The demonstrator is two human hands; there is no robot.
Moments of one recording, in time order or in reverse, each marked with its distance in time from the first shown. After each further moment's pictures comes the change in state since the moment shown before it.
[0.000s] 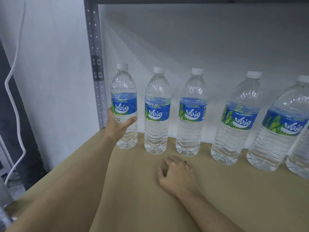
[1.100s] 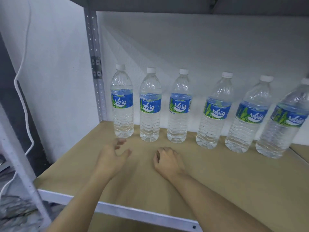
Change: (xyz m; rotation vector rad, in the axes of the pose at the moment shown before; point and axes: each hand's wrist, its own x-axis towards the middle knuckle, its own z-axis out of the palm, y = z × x) left_hand -0.179 0.073 -0.055 0.290 -0.187 -0.160; right_hand -0.029 -0.010 -0.022 -0.031 -0.012 -0.013
